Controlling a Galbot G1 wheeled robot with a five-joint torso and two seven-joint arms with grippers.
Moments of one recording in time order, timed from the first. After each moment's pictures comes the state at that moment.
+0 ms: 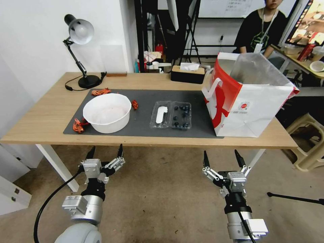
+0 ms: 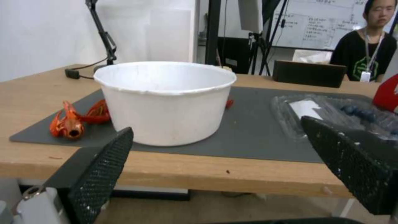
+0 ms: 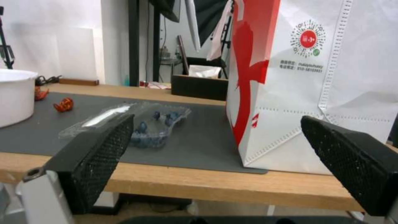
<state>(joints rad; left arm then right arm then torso) 1.74 -1.53 -0.54 -2.28 -0.17 0.01 0.00 -1.80 1.24 0.30 2.27 -0.03 0.20 0.38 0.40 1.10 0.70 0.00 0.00</state>
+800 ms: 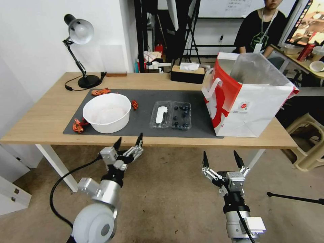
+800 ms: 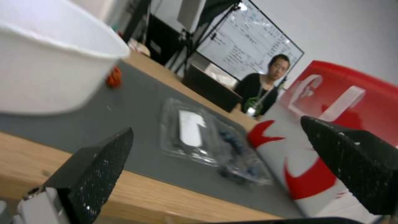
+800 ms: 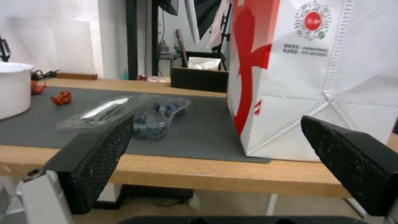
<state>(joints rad) 1.47 -1.20 -0.28 -2.19 -0.92 -0.02 -0.12 -1.78 1.25 0.29 2.23 -0.02 0.20 0.37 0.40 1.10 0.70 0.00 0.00</state>
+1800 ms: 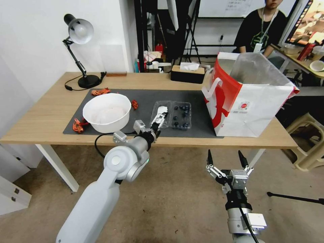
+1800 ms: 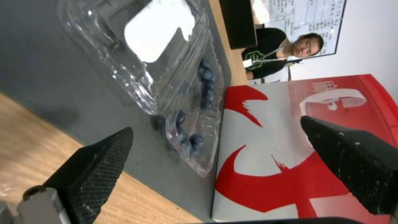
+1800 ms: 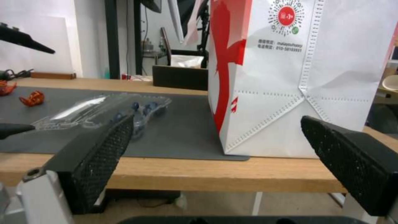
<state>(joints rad) 0.94 -1.31 -0.10 -1.97 -1.75 0.09 -0.68 -1.77 1.30 0.34 2.22 -0.02 0.18 0.37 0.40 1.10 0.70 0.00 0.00</state>
